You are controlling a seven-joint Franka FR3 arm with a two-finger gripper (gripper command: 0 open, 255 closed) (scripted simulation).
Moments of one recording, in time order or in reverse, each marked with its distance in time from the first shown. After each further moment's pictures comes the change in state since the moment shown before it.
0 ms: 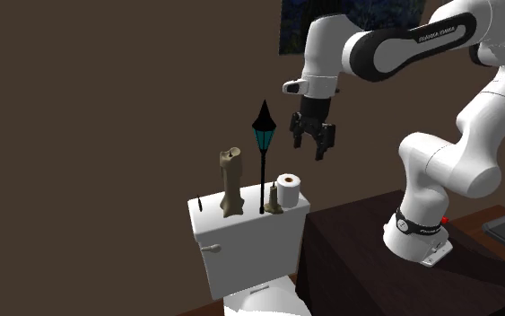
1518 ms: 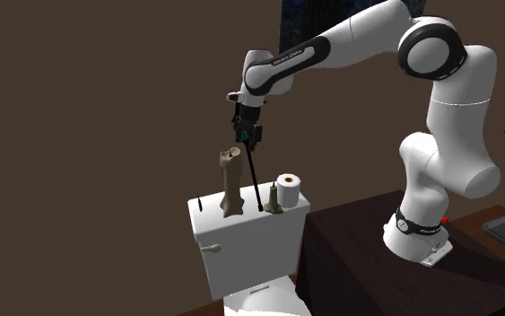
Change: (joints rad) arm -0.040 0.848 -0.428 0.542 0.490 0.239 -0.828
